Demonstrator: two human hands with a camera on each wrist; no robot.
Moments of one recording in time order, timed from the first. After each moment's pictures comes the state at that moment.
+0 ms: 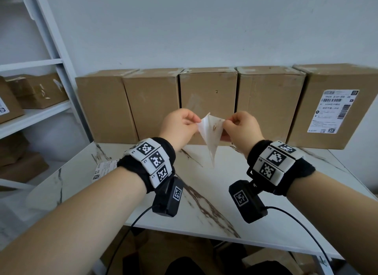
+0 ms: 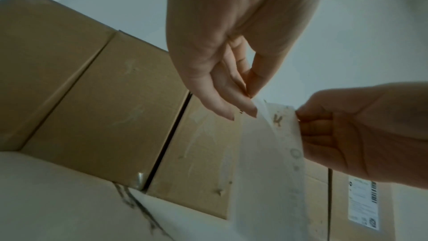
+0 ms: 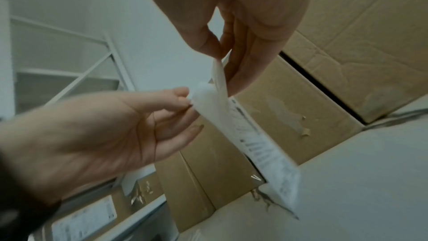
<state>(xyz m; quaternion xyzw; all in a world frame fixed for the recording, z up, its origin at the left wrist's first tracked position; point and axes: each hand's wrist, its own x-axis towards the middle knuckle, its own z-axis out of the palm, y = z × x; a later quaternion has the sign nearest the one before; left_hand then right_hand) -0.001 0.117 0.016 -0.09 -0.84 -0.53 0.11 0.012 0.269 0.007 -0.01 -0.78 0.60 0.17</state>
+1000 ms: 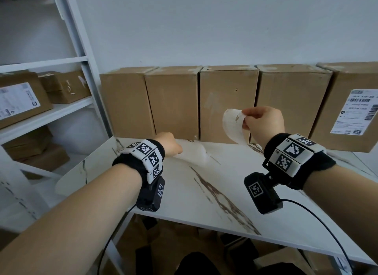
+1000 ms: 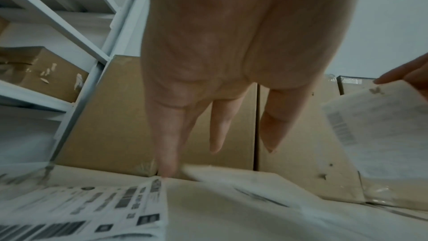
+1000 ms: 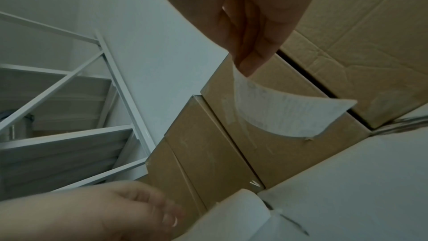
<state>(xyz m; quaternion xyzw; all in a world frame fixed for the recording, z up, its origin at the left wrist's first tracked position) -0.008 0.047 -0.003 0.07 -0.98 -0.18 -0.08 0.003 0.264 0.012 -0.07 -0.79 0.57 0.22</state>
